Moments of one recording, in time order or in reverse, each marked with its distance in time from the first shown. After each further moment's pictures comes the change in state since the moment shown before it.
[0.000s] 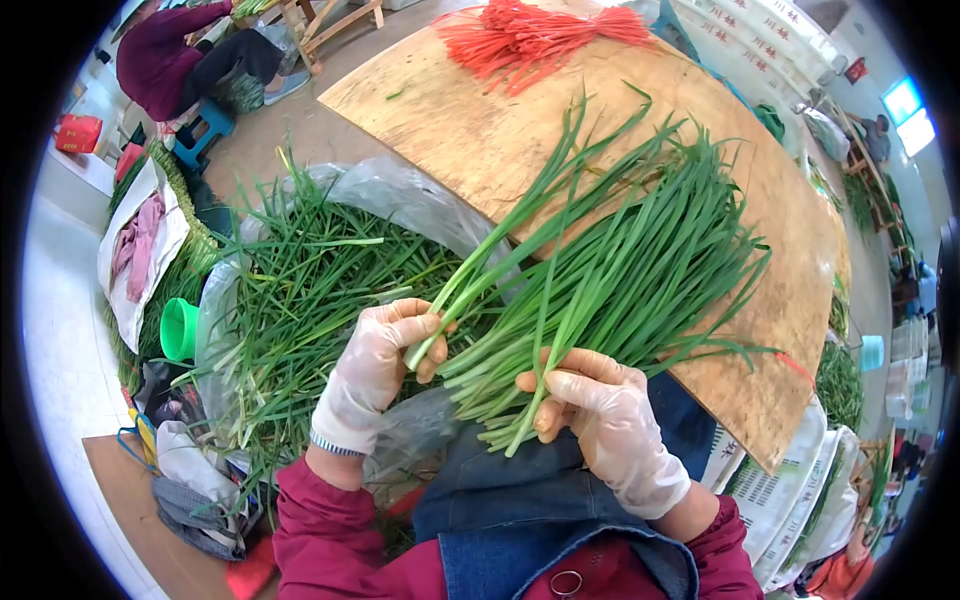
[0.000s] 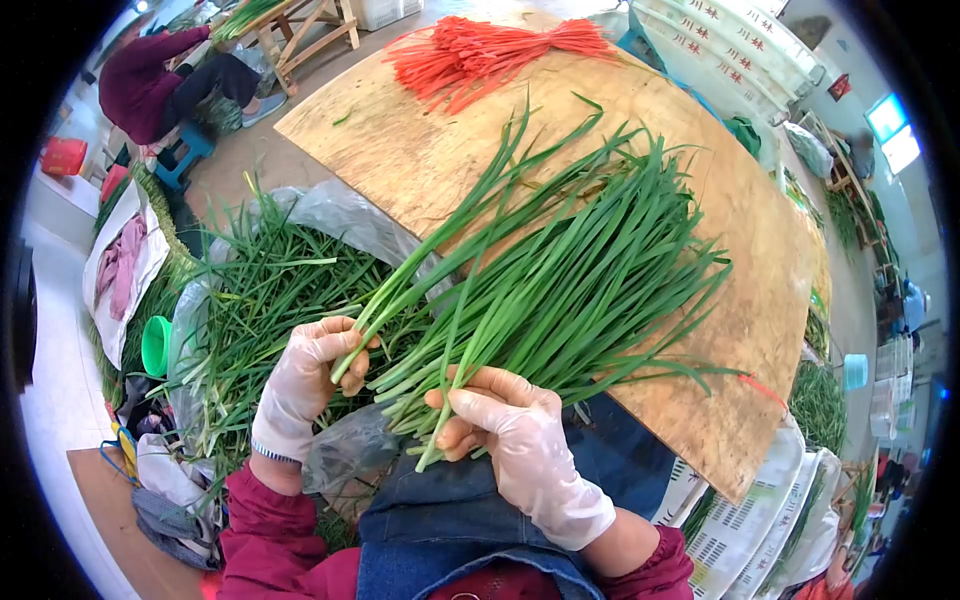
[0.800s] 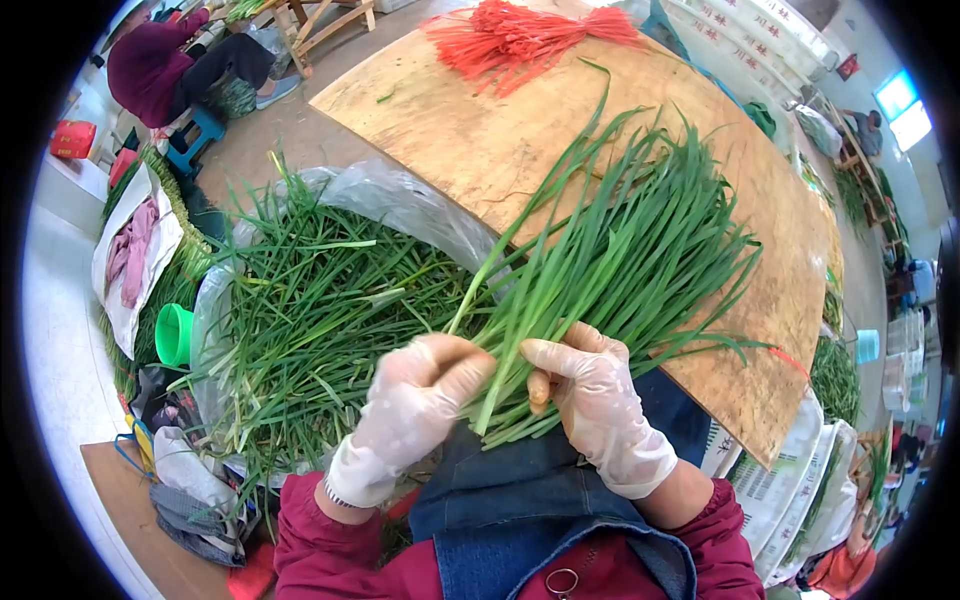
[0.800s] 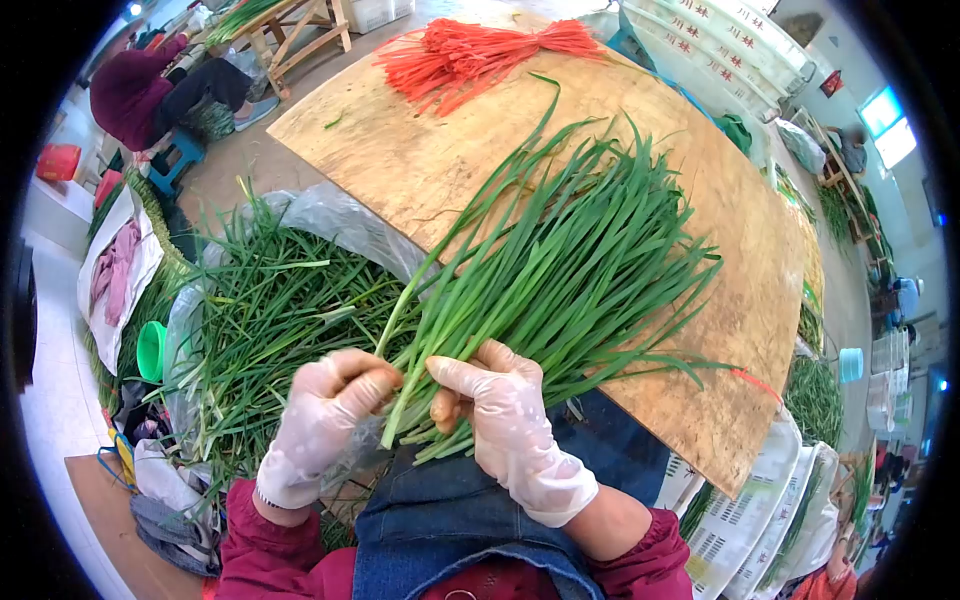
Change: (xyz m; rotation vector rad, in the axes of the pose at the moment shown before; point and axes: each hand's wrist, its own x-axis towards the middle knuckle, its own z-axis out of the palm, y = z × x) left_hand -0.040 0.005 0.054 0.500 0.102 0.207; right_hand 0.023 0.002 0.007 0.011 0.062 -0.101
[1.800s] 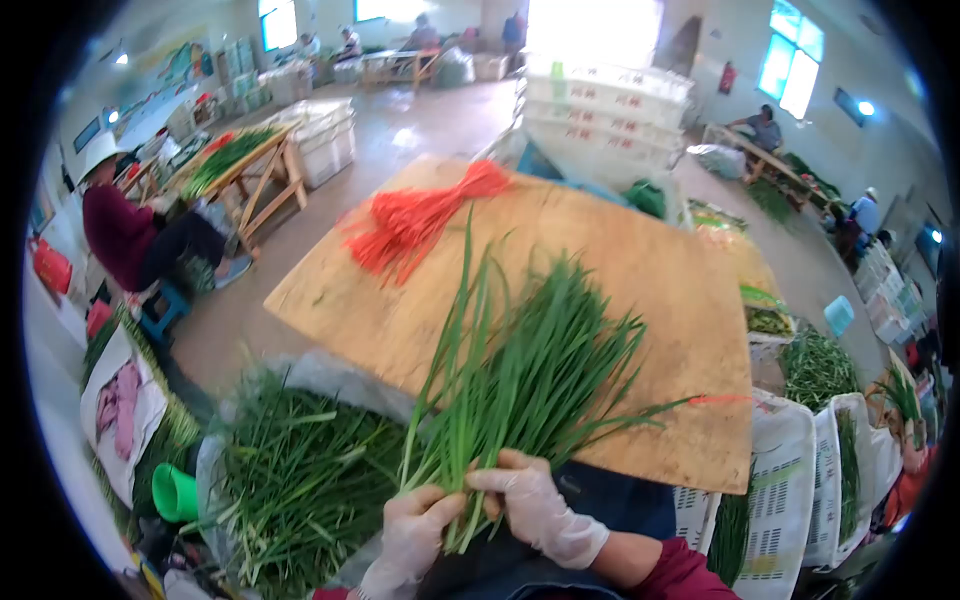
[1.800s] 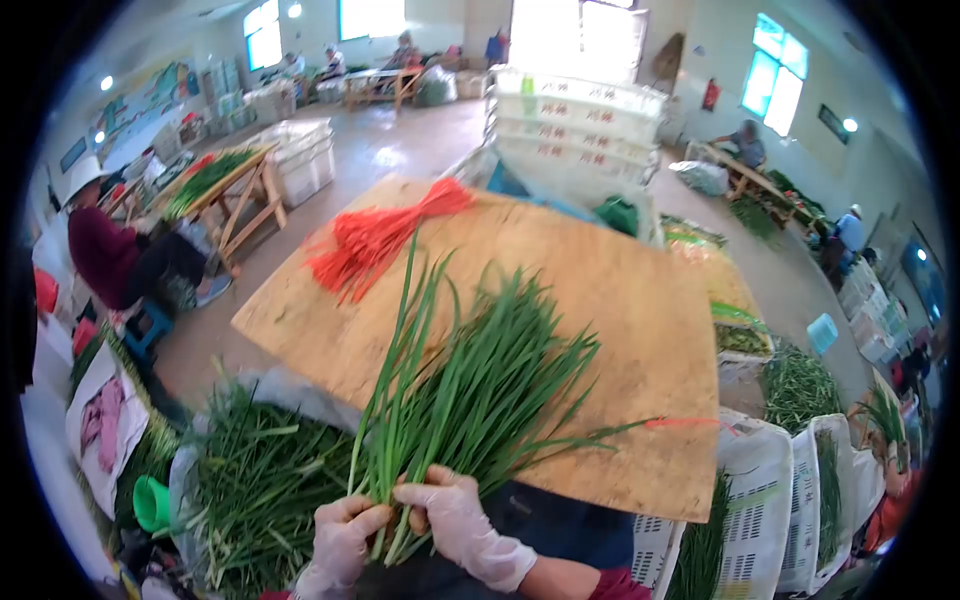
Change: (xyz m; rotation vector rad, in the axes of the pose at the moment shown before) left_hand -0.021 0.016 0.048 -0.173 -0.011 -0.109; right_hand -0.025 -0.003 -0.020 0.056 0.069 -0.078
